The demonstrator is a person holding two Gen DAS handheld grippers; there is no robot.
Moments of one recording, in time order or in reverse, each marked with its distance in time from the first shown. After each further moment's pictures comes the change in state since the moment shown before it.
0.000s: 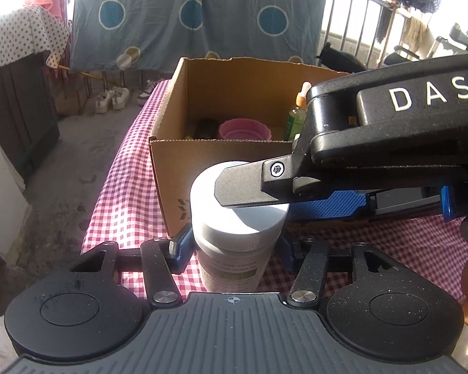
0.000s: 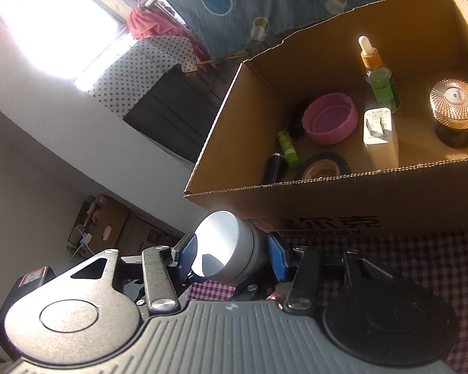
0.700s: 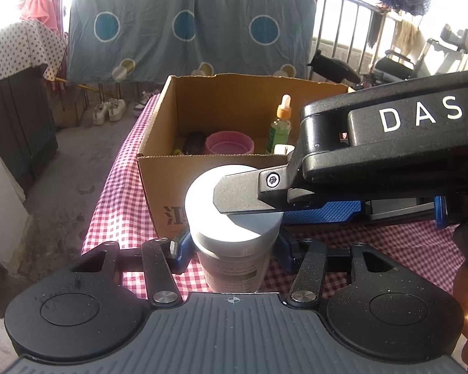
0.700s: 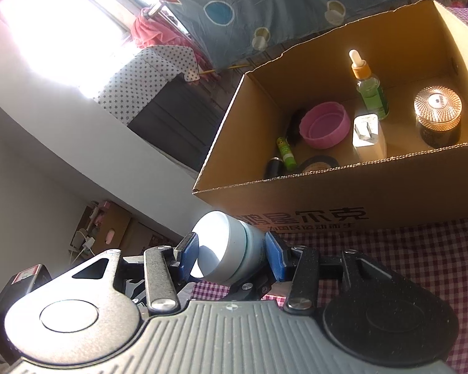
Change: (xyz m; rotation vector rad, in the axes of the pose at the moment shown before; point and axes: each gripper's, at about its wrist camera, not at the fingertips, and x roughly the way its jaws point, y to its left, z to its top) left arm -0.021 -0.016 -0.002 0.026 -0.043 -0.003; right arm -0.030 0.007 -0.010 -0.024 -0.050 0.012
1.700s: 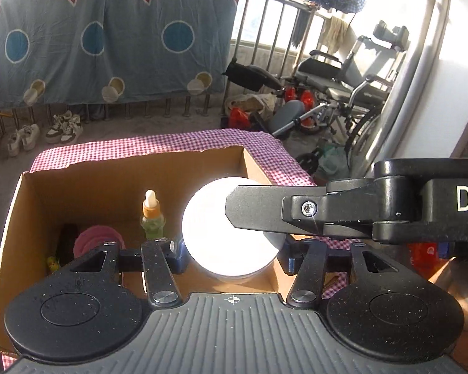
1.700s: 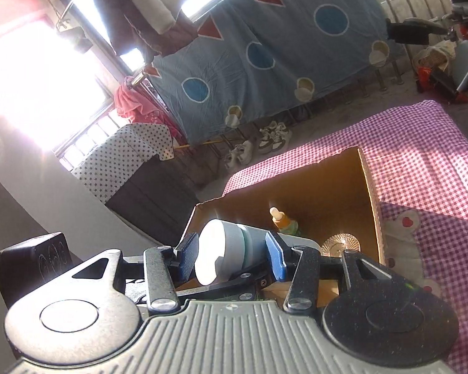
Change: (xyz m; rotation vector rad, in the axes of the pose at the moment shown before) left arm 0.078 -0.081 0.108 0.095 0.042 -0.302; right arm -0.081 -0.068 0.104 0.030 -0.233 -0.105
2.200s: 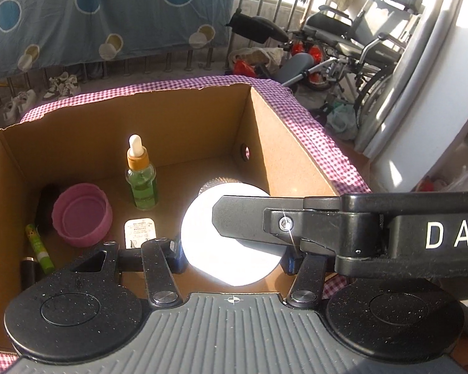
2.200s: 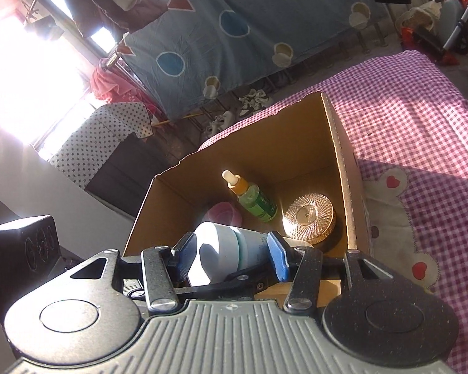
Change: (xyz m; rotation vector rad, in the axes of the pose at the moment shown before) left arm 0.026 0.003 -0.010 0.002 0.163 0.018; right arm 0.028 -0.040 -0.019 0.042 0.091 -0.023
